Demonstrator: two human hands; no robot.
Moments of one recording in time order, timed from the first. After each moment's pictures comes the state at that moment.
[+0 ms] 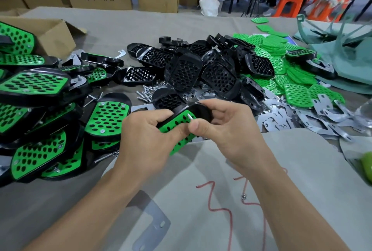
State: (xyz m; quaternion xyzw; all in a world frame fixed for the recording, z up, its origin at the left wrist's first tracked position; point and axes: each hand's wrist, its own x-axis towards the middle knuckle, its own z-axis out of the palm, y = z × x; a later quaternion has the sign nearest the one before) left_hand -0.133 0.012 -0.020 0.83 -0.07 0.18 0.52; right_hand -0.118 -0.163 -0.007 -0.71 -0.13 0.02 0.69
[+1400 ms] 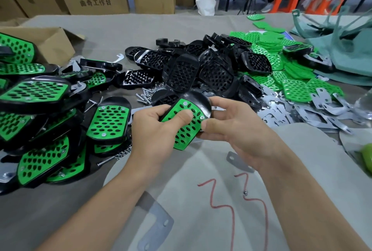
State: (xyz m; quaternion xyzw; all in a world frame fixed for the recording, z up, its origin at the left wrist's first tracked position) left_hand -0.118 -0.005 -0.026 0.73 0.04 0.10 0.67; right_hand -0.111 -0.180 -0.003 -0.67 -0.07 0.15 0.72
